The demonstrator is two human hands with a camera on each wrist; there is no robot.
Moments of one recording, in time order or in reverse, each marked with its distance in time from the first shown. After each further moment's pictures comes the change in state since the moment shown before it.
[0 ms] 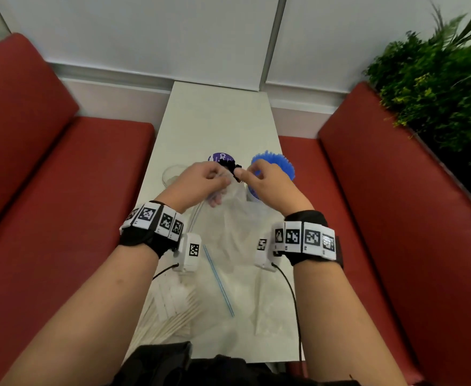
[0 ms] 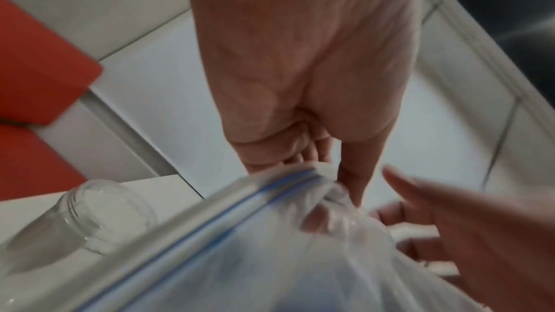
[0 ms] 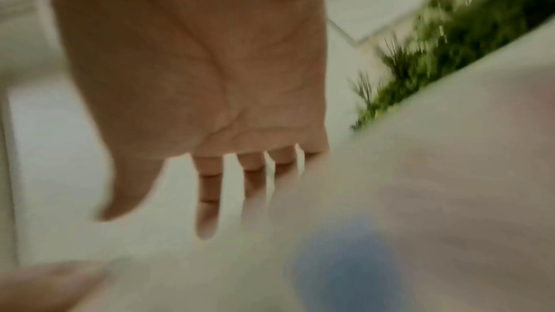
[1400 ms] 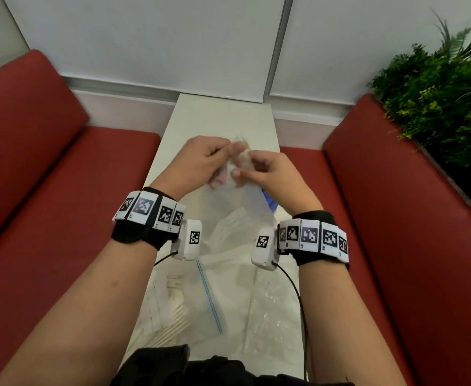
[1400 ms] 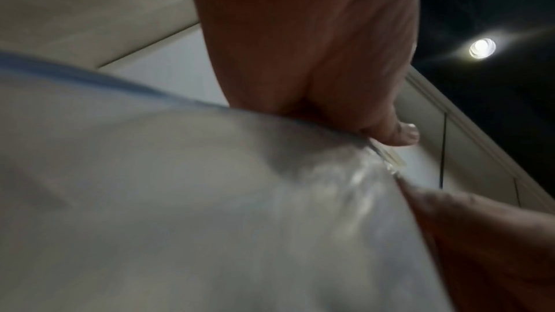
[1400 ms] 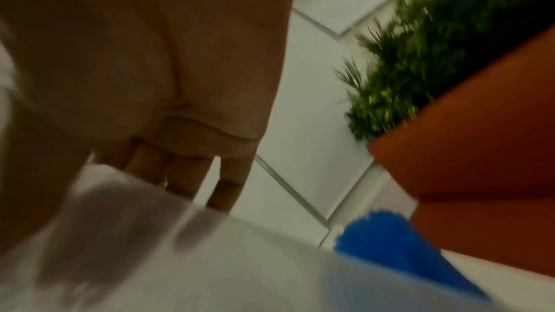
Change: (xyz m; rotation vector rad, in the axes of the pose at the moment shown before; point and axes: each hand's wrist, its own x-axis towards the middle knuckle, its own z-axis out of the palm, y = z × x) left_hand 0.019 0.081 0.012 0.198 0.124 0.270; right_hand 0.018 0.005 -0.046 0.459 -0.066 -0.387
